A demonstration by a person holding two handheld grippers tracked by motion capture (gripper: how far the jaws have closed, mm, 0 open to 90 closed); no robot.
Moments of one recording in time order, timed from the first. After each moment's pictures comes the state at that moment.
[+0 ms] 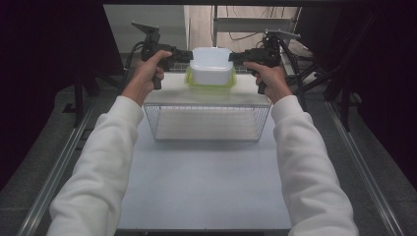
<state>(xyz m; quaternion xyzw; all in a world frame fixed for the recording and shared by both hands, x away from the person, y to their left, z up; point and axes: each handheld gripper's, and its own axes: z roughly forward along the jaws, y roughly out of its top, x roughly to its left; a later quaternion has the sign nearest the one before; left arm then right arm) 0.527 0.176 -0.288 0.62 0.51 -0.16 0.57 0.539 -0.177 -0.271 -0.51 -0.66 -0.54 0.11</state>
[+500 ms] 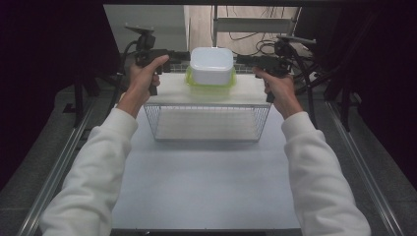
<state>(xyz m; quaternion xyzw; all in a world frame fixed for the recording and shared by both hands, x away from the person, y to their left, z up) 0.476 0.183 -0.277 0.65 0.47 -0.03 0.59 0.495 -0.202 -0.267 -0.44 -0.68 -0.59 0.01</state>
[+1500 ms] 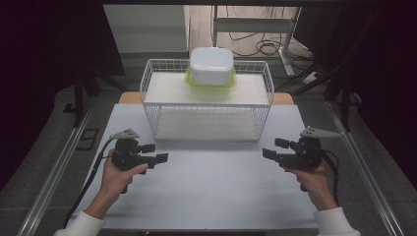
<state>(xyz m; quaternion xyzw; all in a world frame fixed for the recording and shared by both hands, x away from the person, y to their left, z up) 0.292 0.206 -0.434 0.75 0.46 0.04 0.48 0.323 -0.286 -0.396 -0.38 -0.76 -0.52 -0.07</state>
